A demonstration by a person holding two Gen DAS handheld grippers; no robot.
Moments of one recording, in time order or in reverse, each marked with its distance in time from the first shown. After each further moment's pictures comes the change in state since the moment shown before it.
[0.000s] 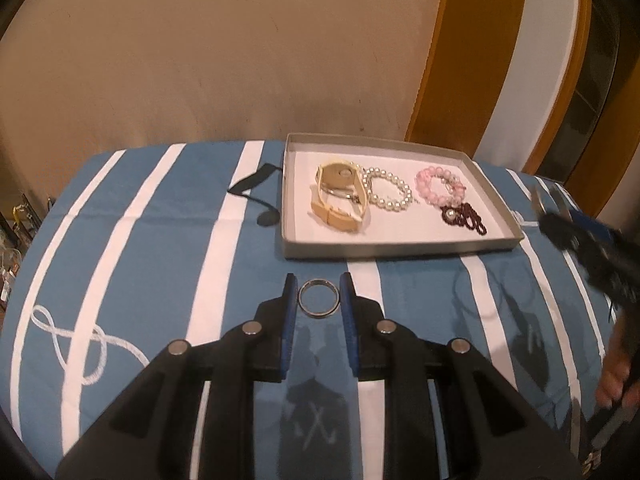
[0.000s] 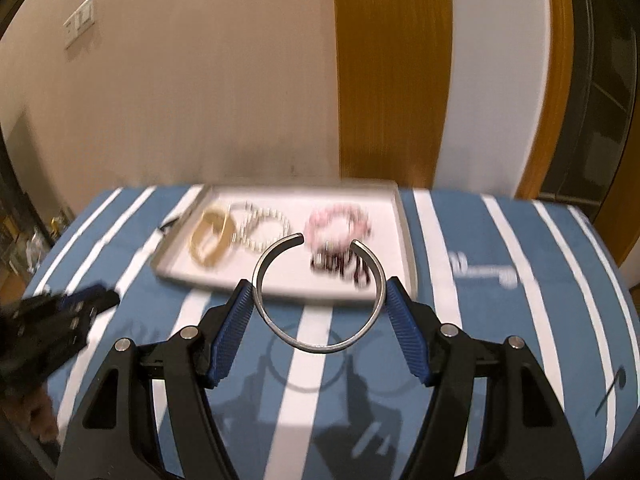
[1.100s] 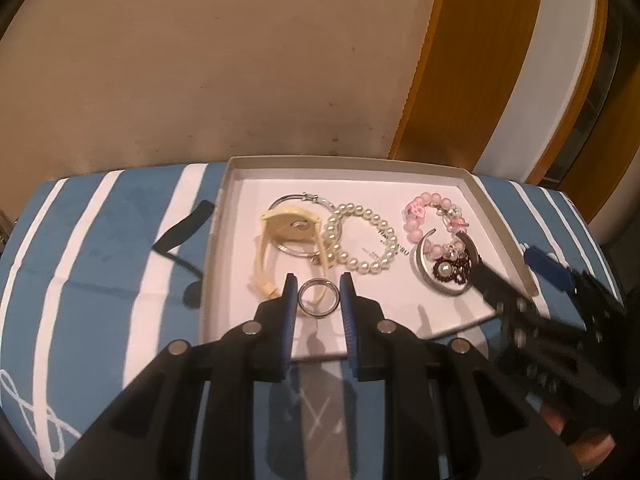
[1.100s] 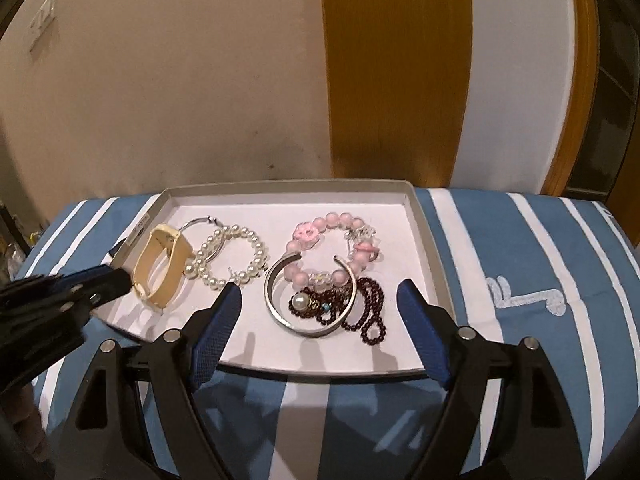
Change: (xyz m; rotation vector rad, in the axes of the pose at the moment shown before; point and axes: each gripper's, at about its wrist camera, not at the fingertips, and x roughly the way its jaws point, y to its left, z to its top) left arm 0.081 -0.041 0.058 0.014 0.042 -0.054; right arm 0.084 -0.006 0.004 0.032 0.042 -0.004
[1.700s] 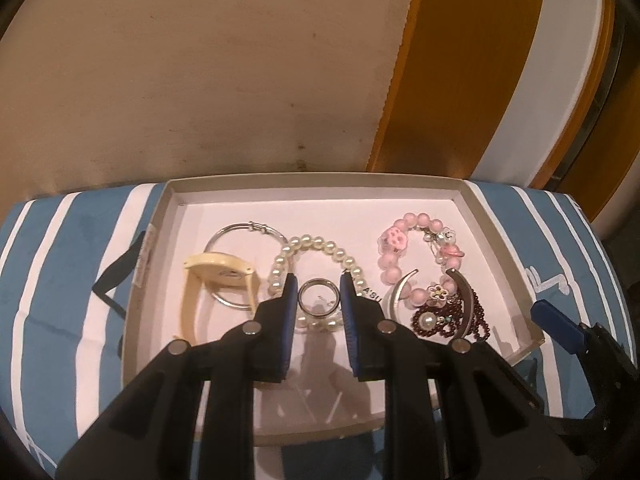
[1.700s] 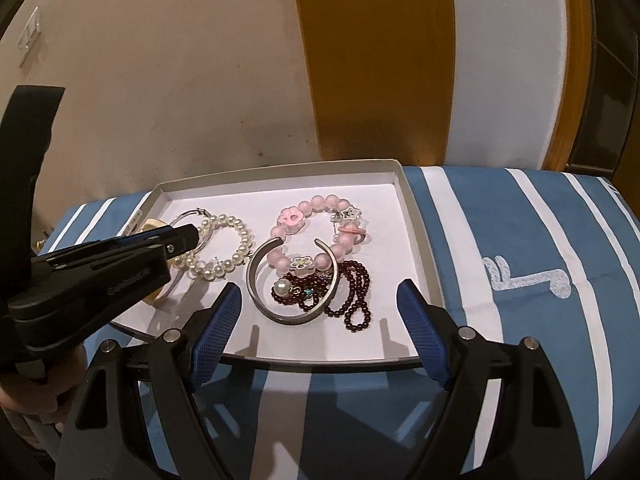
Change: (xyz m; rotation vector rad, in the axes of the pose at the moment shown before) left arm 0.046 -0.040 0.026 0.020 0.015 -0.009; right arm 0.006 -0.020 -0.001 0.058 0.033 0.016
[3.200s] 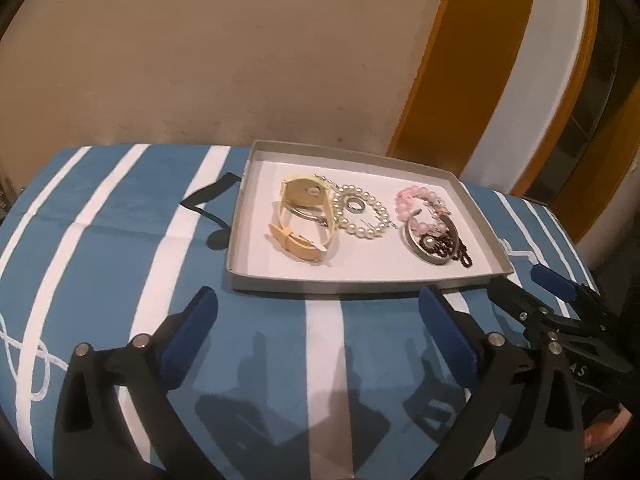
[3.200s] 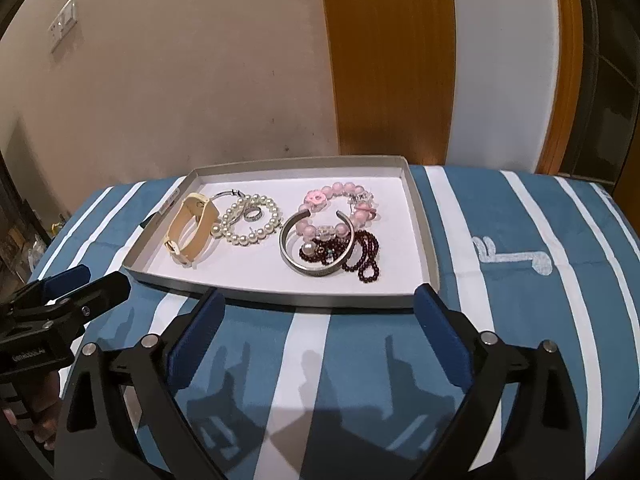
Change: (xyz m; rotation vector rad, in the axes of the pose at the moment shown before) left arm -0.089 0.050 -0.073 -0.095 -0.071 -0.032; right arm -0.039 0.005 -0.023 -0.045 -0.001 0.052
